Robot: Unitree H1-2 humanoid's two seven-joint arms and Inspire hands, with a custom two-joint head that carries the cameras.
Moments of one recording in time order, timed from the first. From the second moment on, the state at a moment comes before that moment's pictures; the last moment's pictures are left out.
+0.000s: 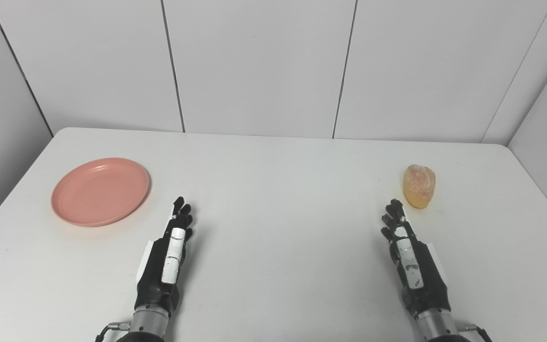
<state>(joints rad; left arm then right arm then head) 0.08 -0.03 0.01 -0.25 0.02 0.18 -0.04 -0.05 -0.06 0.00 -0.02 0.11 -0.06 0.12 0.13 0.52</state>
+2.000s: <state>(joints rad) -0.18 0.05 0.09 -0.25 -0.12 0.12 0.02 -0.03 -0.11 -0.01 -0.02 0.14 0.00 0.16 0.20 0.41</state>
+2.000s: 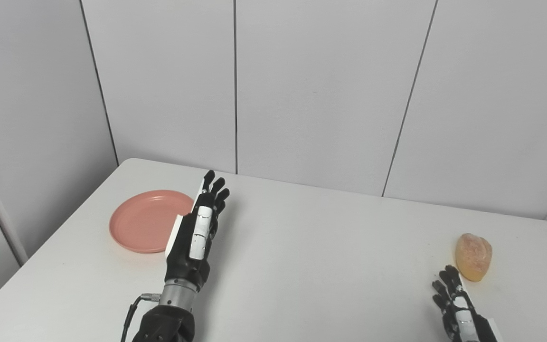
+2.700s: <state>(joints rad) -0.47 0.41 0.27 0.19 -0.18 -0.04 -0.10 -0.03 -0.12 -0.01 -0.02 0.16 0.01 0.17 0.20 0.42</state>
